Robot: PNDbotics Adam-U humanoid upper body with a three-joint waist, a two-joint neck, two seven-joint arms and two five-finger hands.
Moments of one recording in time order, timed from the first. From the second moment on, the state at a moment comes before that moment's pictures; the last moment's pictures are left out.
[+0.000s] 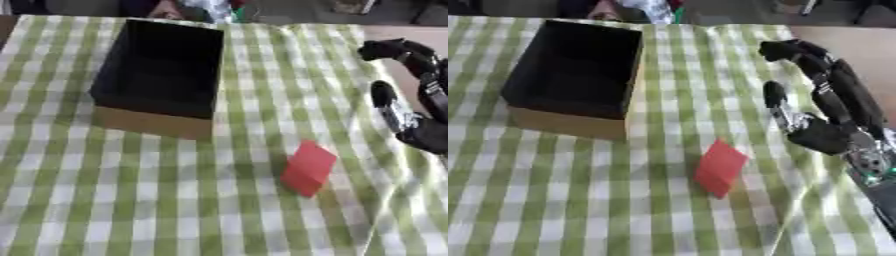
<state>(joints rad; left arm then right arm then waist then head) -0.19 0.27 0.10 -1.98 -0.03 -0.33 0.33 -0.11 -0.78 0.05 -1.98 0.52 -0.31 -0.15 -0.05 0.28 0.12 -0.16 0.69</state>
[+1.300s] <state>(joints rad) -0.20 0.27 0.09 -1.98 -0.03 -0.32 0.31 -0.11 -0.82 0.13 -1.98 0.67 -0.37 0.17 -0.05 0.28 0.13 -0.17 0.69</state>
